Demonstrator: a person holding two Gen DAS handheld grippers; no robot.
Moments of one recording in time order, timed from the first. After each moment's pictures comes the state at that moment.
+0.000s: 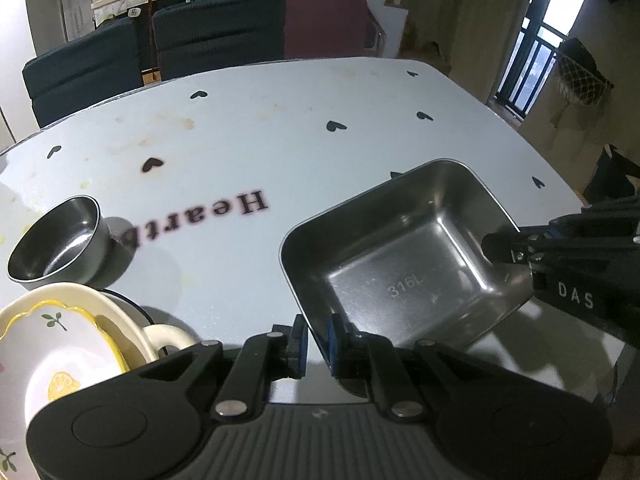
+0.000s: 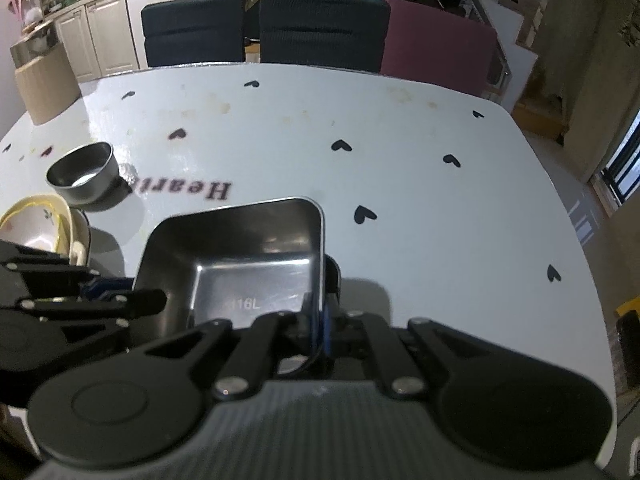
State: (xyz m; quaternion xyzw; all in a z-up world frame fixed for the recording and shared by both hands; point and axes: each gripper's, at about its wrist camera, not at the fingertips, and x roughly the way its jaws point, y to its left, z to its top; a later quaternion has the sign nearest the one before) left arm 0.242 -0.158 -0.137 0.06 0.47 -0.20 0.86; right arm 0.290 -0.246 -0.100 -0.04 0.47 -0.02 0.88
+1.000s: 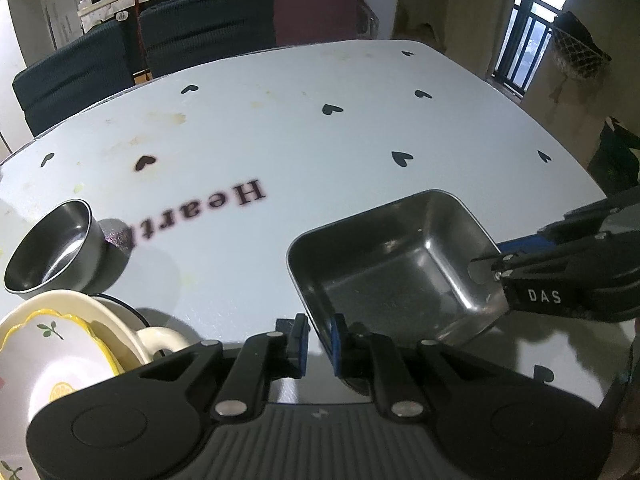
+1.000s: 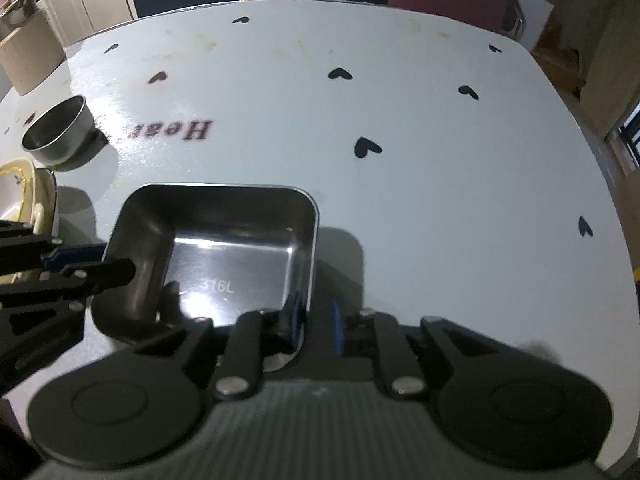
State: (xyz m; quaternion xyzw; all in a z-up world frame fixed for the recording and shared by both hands) left arm 0.246 -0.164 -0.148 0.09 0.48 -0.21 0.85; right arm 0.309 -0.268 -0.143 -0.01 0.55 -0.01 0.84
